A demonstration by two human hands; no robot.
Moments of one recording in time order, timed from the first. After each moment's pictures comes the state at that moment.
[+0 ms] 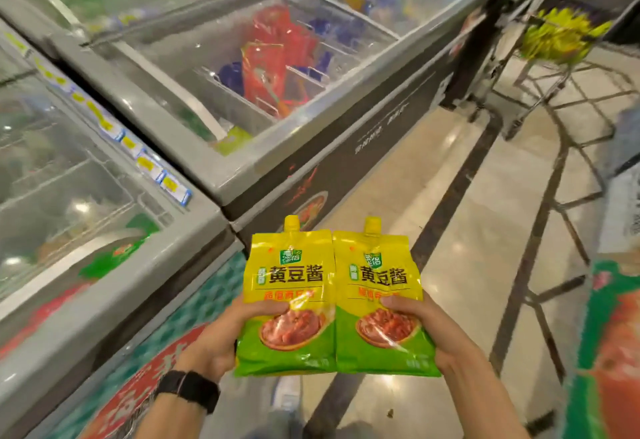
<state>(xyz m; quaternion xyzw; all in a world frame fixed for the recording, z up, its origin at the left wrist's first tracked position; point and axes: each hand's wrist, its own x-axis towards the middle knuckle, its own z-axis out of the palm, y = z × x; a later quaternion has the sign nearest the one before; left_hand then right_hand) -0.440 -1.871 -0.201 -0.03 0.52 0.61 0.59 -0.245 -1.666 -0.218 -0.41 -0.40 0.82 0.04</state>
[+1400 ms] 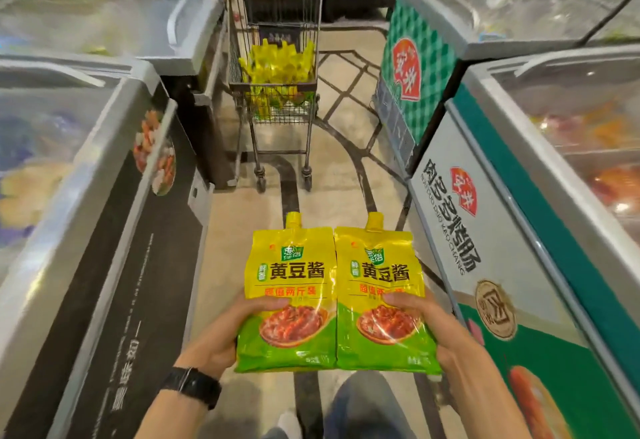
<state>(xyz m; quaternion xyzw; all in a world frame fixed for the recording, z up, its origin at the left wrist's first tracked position) -0.485 -0.731 -0.201 0.20 0.47 0.34 0.79 -0.197 -0.720 -0.199 -0.54 -0.23 0.75 0.32</state>
